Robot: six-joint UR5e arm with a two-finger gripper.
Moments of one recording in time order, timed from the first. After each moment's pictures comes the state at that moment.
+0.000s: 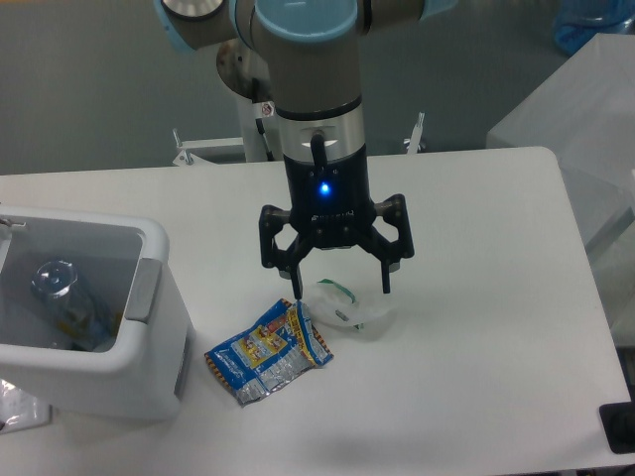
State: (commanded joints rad) arm 2.37 -1.81 -1.35 -1.03 1.51 0.39
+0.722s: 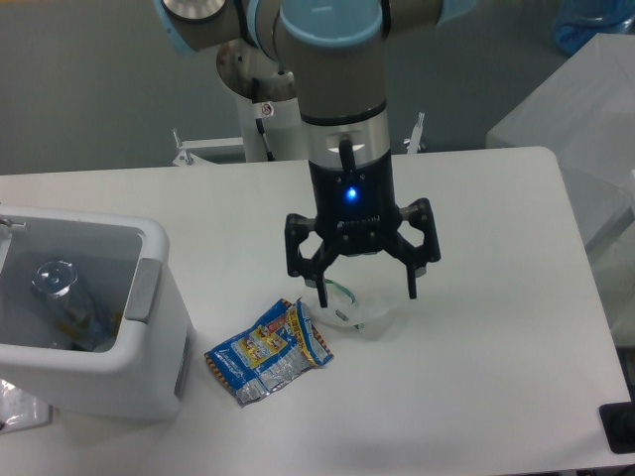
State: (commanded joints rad) arm 2.41 -1.83 -1.42 -0.89 1.51 0.38
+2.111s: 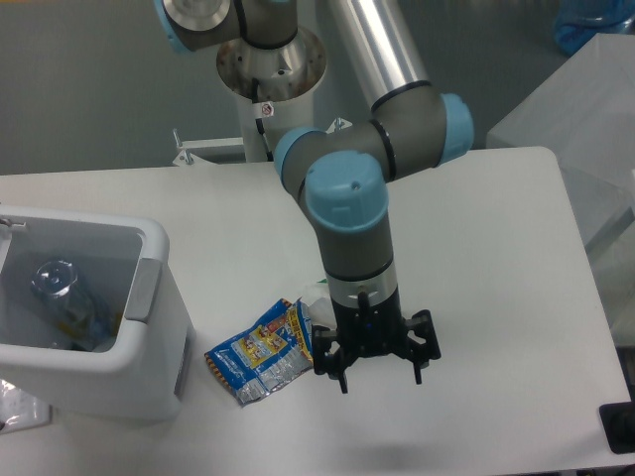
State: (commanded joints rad) arm 2.36 -2.04 -1.52 -0.77 1.62 0.61
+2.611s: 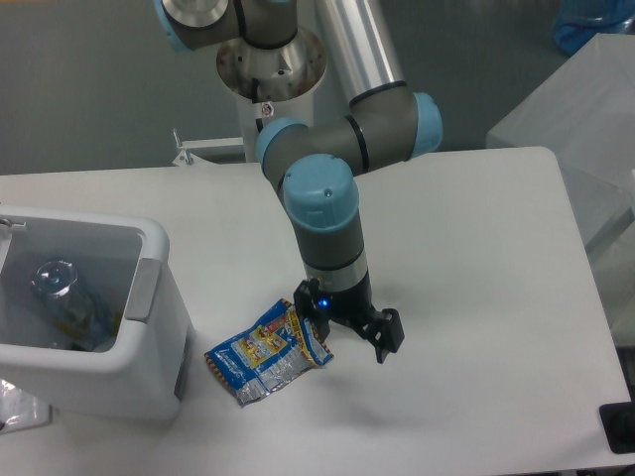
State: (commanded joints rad) arm 2.40 -1.94 -1.71 -0.81 1.63 1.23
